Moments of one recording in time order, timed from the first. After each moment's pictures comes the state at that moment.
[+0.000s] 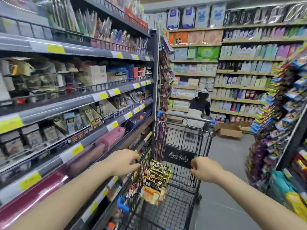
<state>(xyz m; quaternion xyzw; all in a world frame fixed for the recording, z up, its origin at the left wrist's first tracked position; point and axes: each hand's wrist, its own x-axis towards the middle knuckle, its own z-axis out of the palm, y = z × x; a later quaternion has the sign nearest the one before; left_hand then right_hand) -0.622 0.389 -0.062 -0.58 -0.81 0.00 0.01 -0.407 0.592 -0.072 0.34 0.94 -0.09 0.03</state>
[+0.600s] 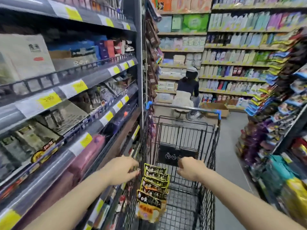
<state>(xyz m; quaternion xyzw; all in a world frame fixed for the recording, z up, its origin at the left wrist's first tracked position) -0.815 0.559 -0.131 -0.64 -0.77 0.01 -0.07 -0.614 0.722 -0.138 0.38 0.91 -0.11 0.10</state>
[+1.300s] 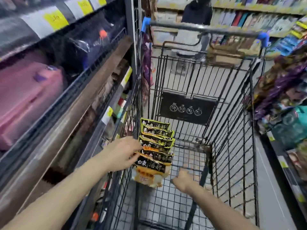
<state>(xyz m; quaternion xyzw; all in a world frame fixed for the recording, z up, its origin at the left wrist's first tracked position) -0.885 0.638 -0.384 -0.73 -0.67 -0.04 -0.09 -0.666 0.743 -0.486 0.56 0.70 -0.41 0.19</state>
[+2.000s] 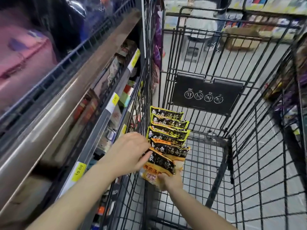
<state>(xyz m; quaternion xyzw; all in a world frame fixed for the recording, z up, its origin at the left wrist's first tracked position) -0.888 0.632 -0.429 -0.73 -0.68 -0.09 -0.04 -0.734 0.694 -0.593 0.66 0.47 -0.58 -0.03</state>
